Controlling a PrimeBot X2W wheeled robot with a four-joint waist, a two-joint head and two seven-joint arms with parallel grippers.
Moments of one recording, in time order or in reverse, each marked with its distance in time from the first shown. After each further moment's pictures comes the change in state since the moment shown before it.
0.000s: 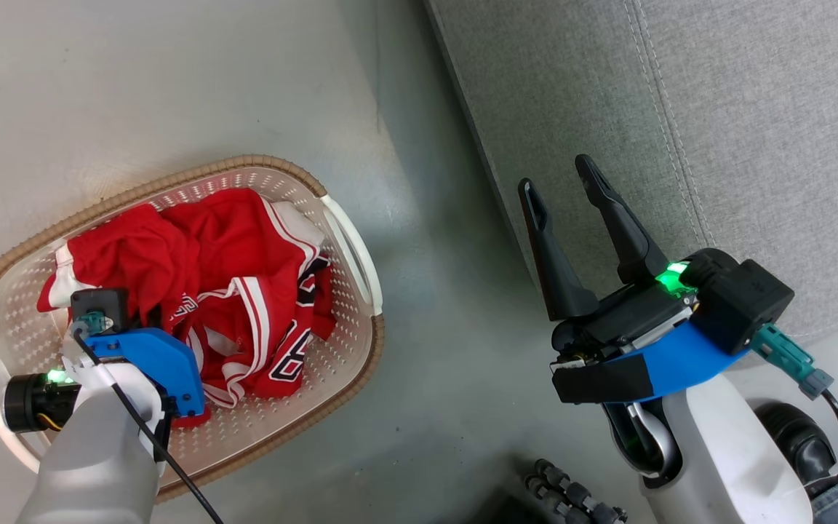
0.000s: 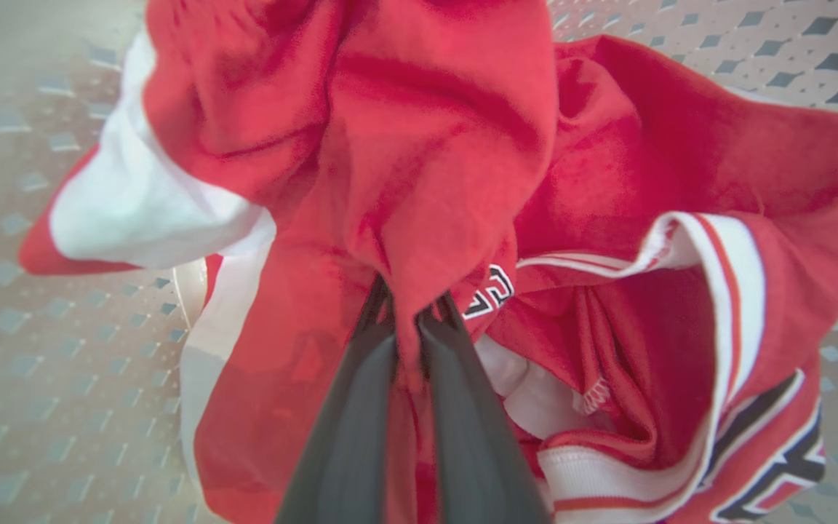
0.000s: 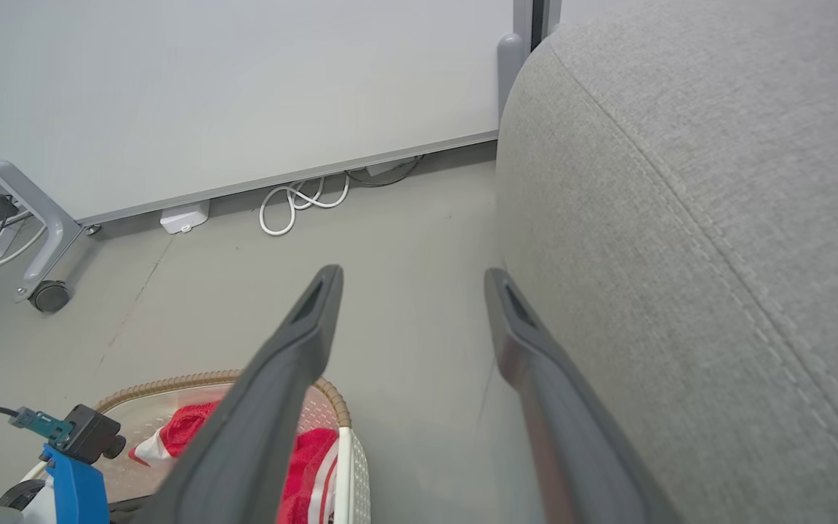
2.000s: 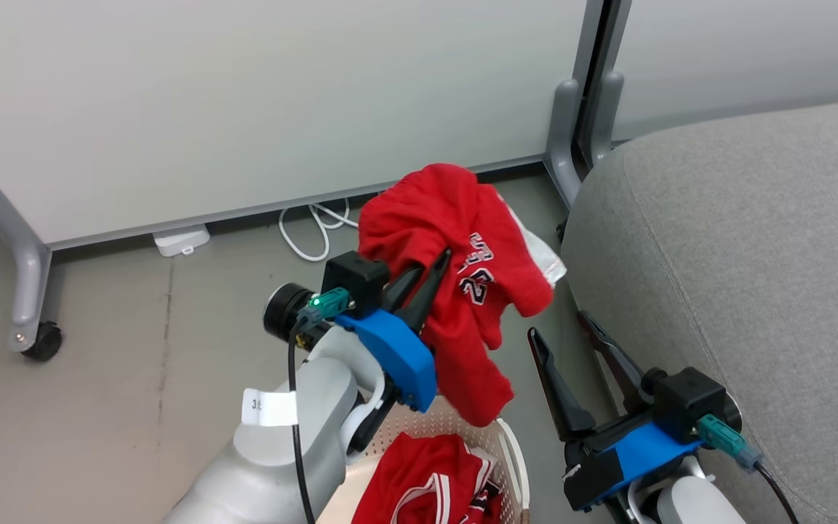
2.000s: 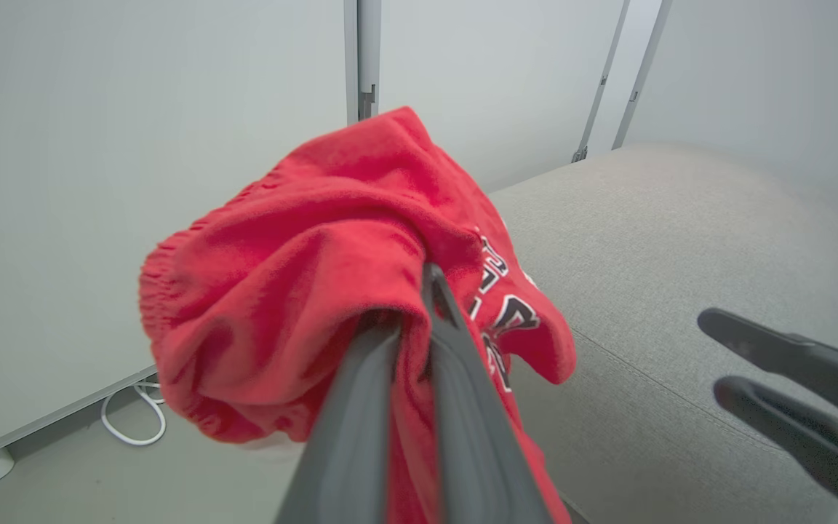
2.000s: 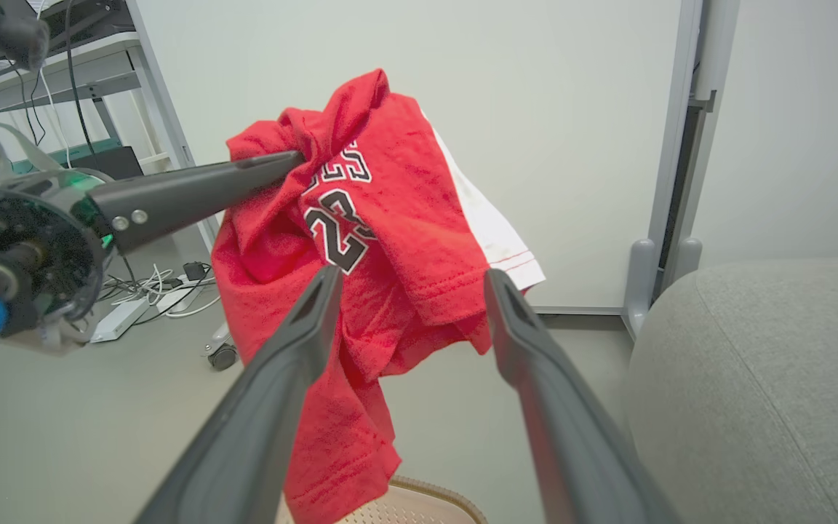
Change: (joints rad) left arm 0.038 -0.143 -0.603 -0.499 -0.359 -0.083 -0.046; right arm 0.204 0.001 -0.041 0.203 -0.124 0.000 0.023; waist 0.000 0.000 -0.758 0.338
